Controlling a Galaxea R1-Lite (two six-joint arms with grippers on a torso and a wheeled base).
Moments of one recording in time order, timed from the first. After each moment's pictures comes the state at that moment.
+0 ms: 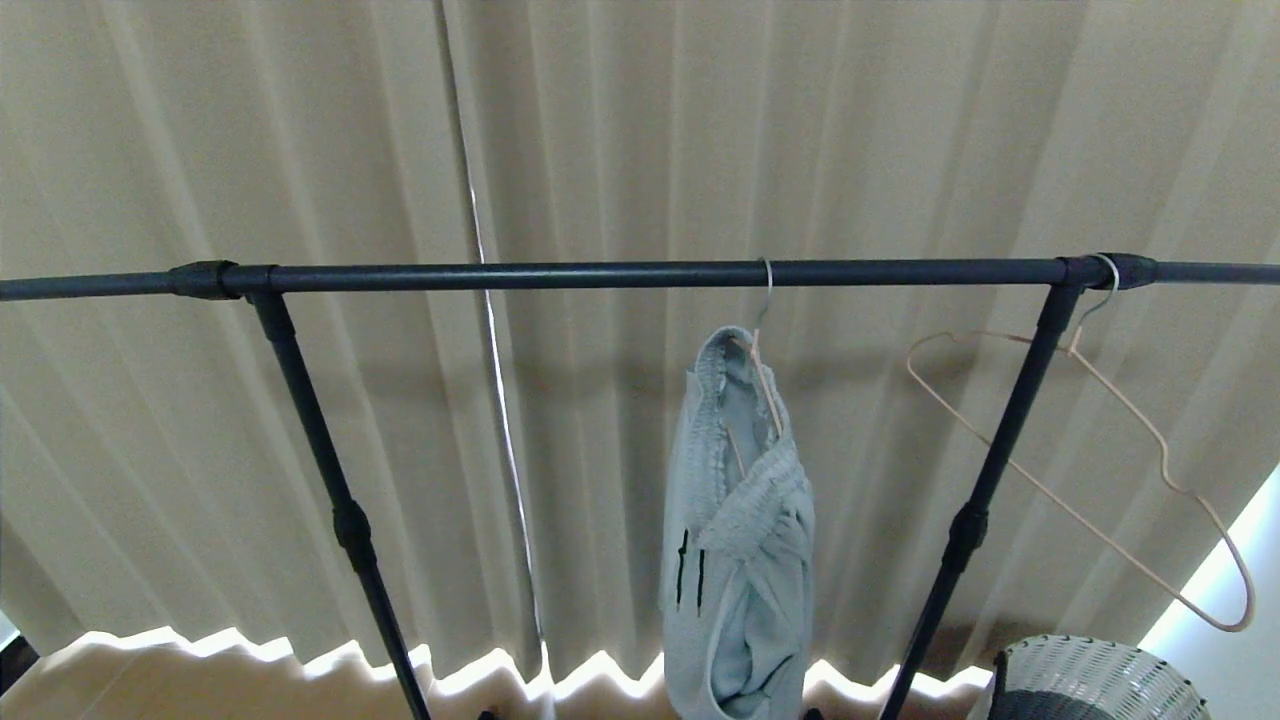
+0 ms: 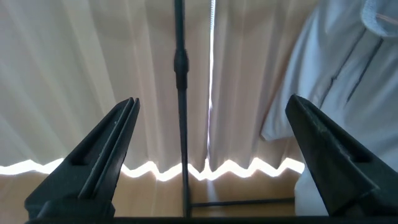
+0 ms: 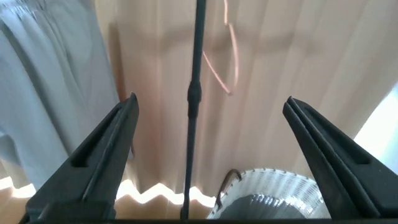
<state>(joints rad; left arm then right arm) 0.00 0.01 -0.02 0.05 -0.03 0.01 0.01 0.00 -0.02 -0.01 -0.03 -0.03</state>
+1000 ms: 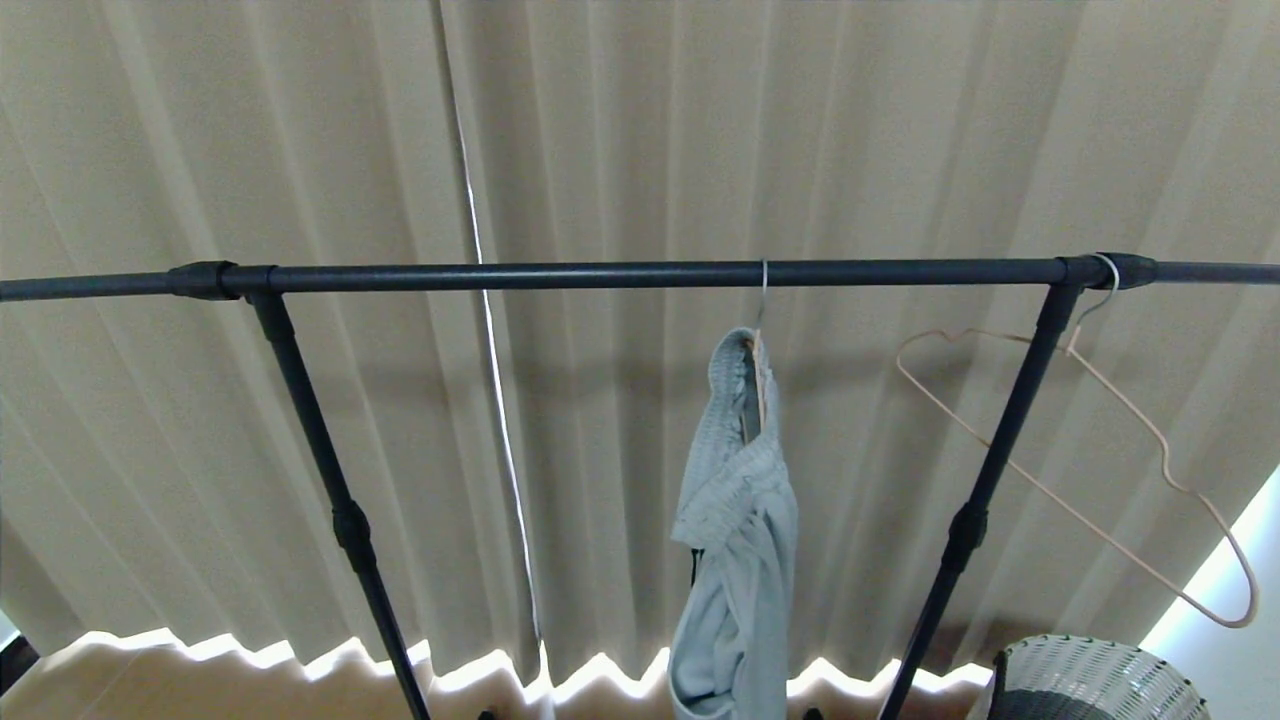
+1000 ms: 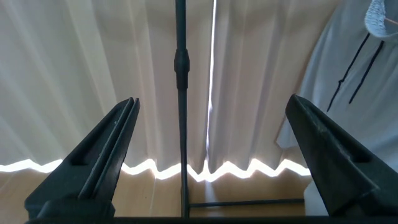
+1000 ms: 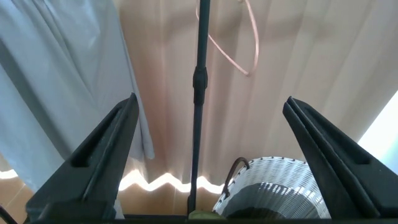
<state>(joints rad) 0.00 0.01 -0.02 0.05 -0.03 0.01 0.01 0.00 0.00 0.00 -0.03 0.00</state>
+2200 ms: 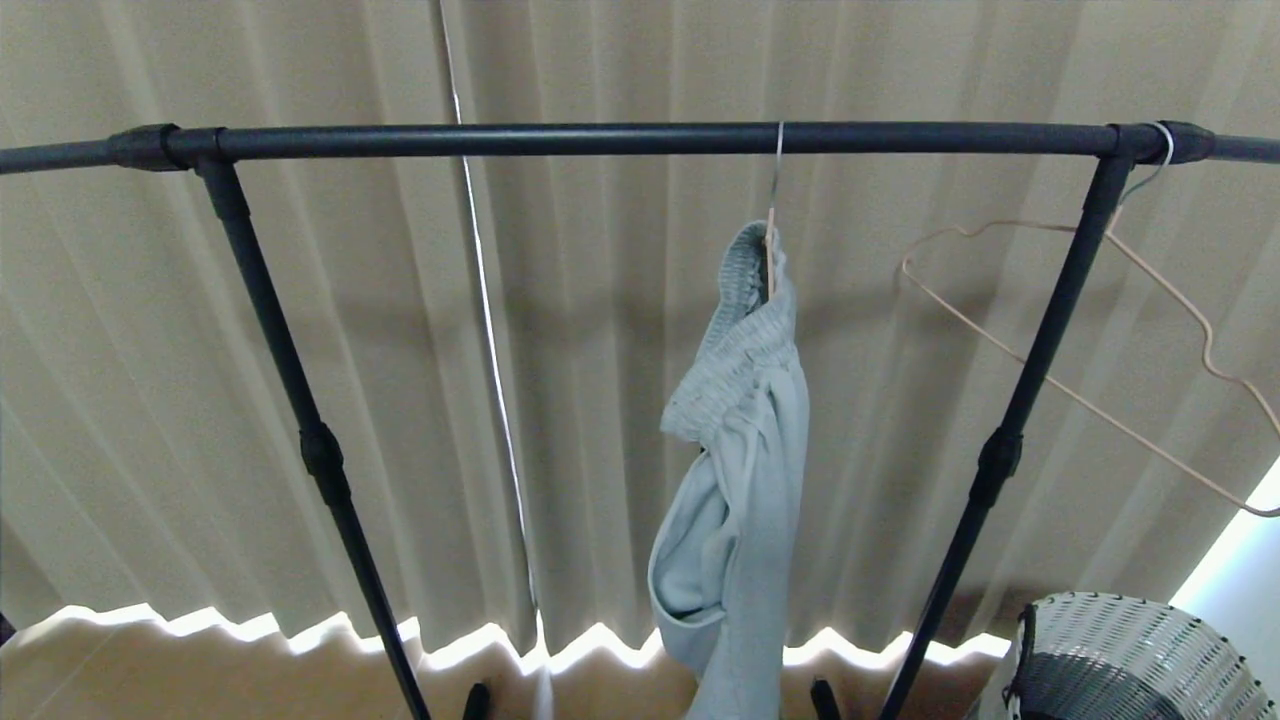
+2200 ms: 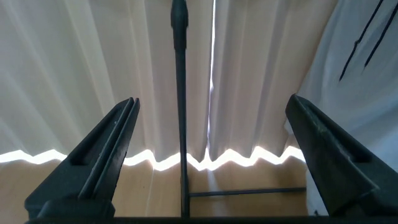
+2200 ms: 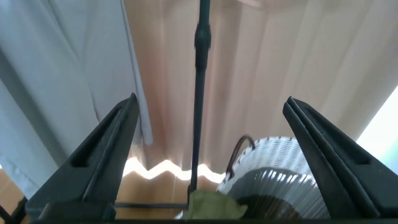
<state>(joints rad) 0.00 0.01 -0.02 0.05 -0.03 0.02 0.01 0.00 0.00 0.00 -0.03 0.00</state>
